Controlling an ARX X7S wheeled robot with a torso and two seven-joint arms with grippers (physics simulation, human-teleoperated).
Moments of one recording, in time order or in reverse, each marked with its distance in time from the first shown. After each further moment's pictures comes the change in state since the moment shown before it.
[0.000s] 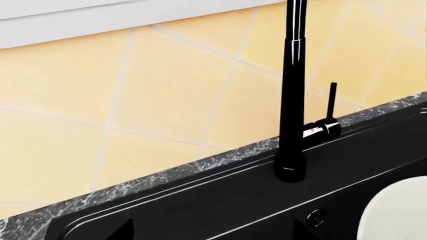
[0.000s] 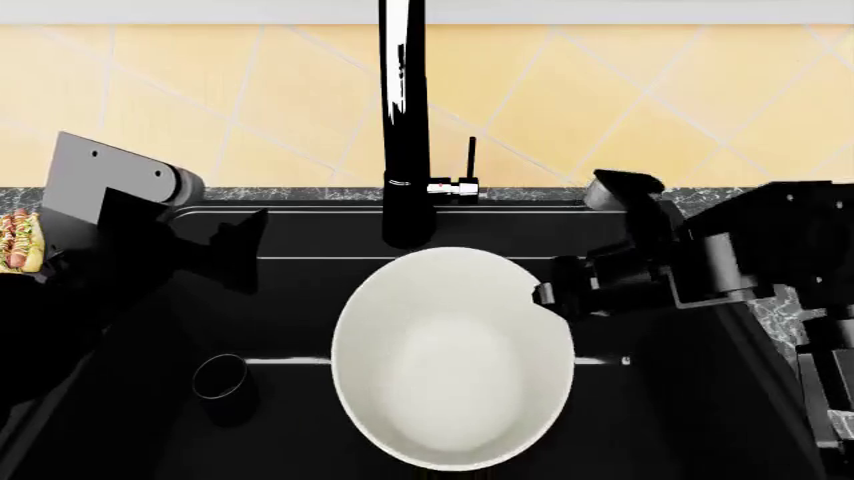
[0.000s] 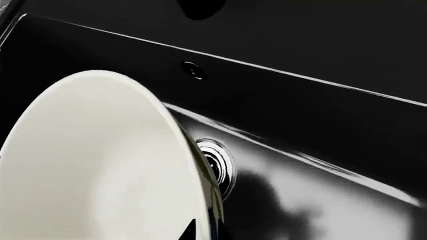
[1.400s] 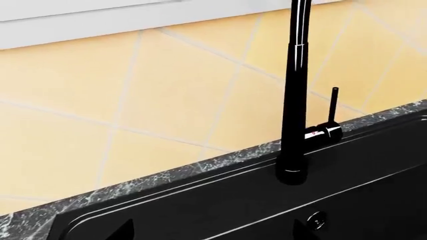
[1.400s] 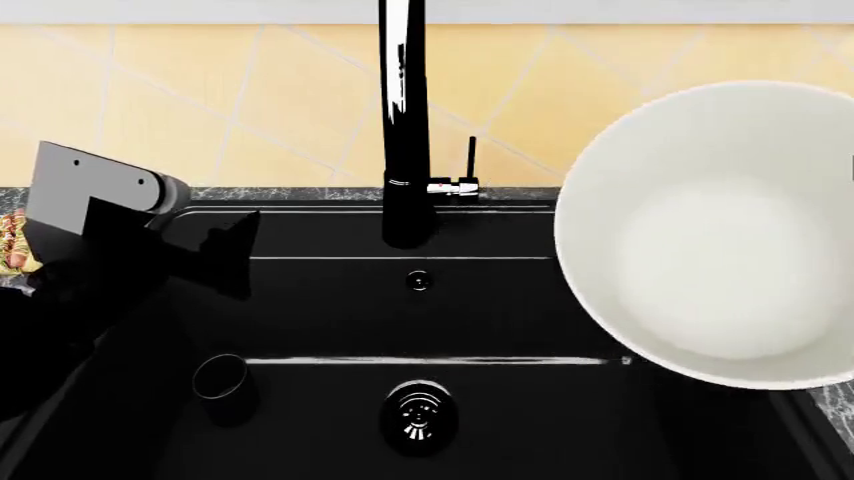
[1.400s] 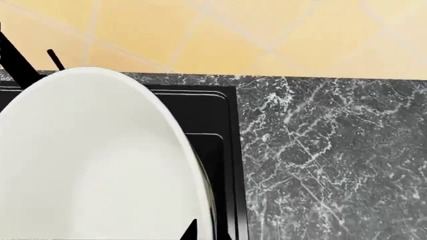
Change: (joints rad) left arm 0.058 -0.019 -0.042 0.029 -0.031 0.035 -0.022; right arm 0.980 0.617 -0.825 -0.046 1.396 0.001 1.183
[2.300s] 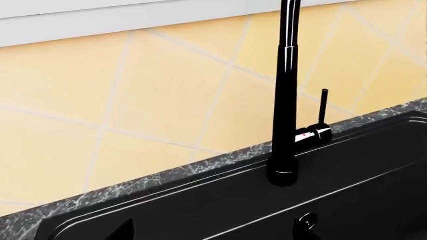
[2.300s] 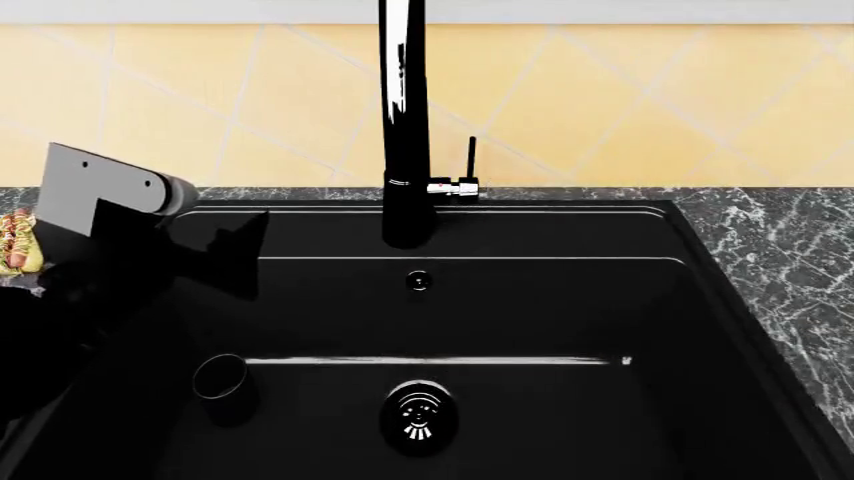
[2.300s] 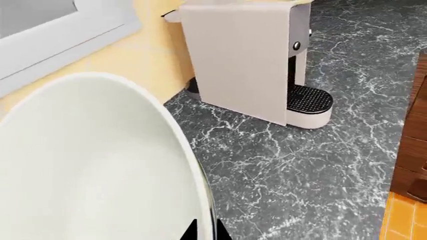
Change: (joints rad) left arm 0.001 0.008 0.015 -0.006 -0.003 0.022 0.012; right arm 0.053 0.418 0.508 0.011 -0.396 0.015 0.353
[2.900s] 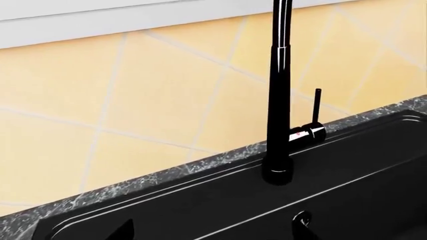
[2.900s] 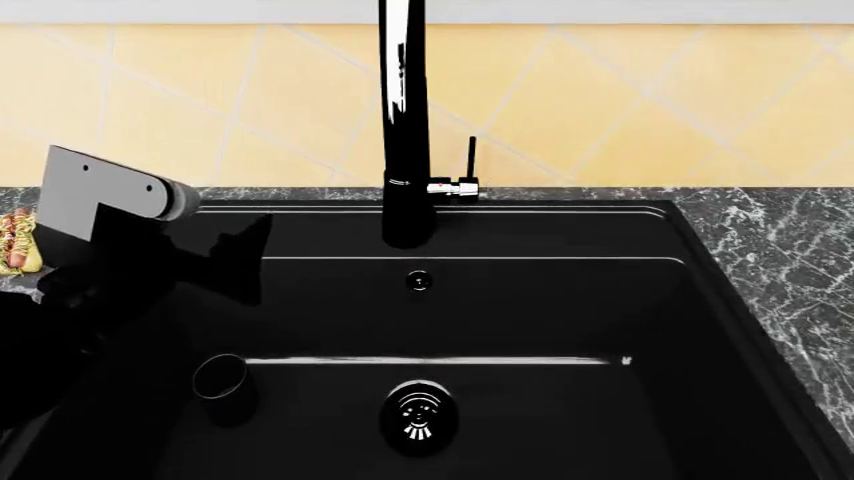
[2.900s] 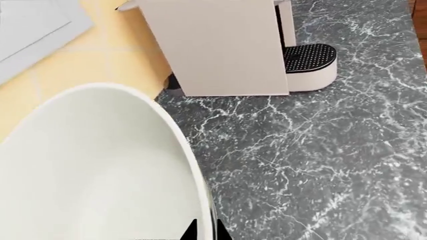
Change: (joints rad) left arm 0.010 -0.006 -0.010 0.035 -0.031 -0.016 -0.025; right arm -1.637 -0.448 1.600 -0.305 -0.630 -0.317 -0.229
